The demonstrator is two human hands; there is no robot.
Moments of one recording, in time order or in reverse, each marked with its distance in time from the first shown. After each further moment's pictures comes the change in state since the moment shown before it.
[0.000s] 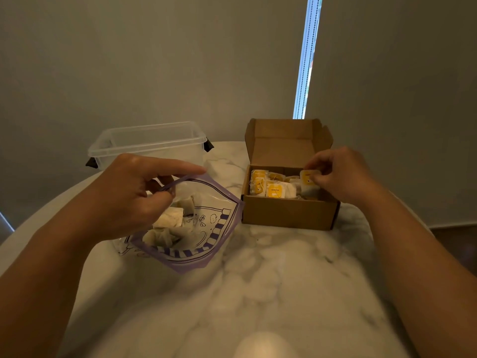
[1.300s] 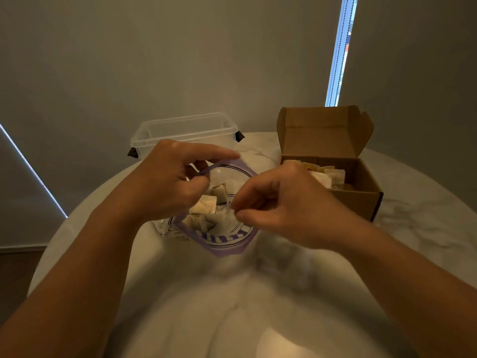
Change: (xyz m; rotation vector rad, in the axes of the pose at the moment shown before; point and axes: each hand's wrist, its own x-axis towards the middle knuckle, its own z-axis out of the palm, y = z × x) left_hand 0.000 0.006 -0.004 0.010 0.005 -0.044; right_hand -0.080 -0.134 0.033 0.442 -0.431 -0.433
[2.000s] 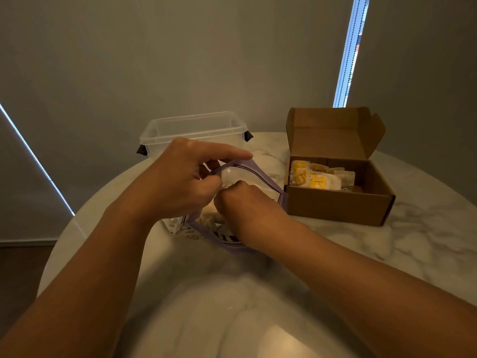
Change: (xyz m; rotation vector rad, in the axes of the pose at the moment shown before) left_hand 0.000 -0.001 0.001 0.019 0.014 0.016; right_hand 0.053 0.001 0.064 -0.676 -0.158 0.055
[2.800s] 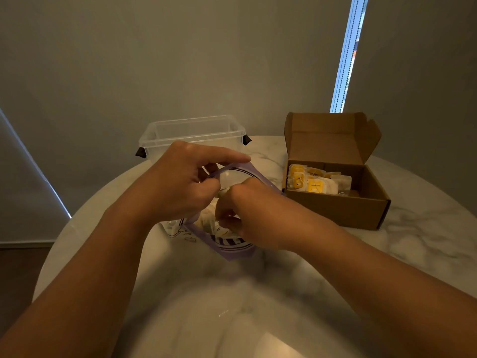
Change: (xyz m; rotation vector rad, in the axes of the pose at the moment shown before) left_hand 0.000 0.000 -0.002 0.002 0.000 0.005; right_hand -0.011 0.015 -0.019 0.132 -0.017 -0.150
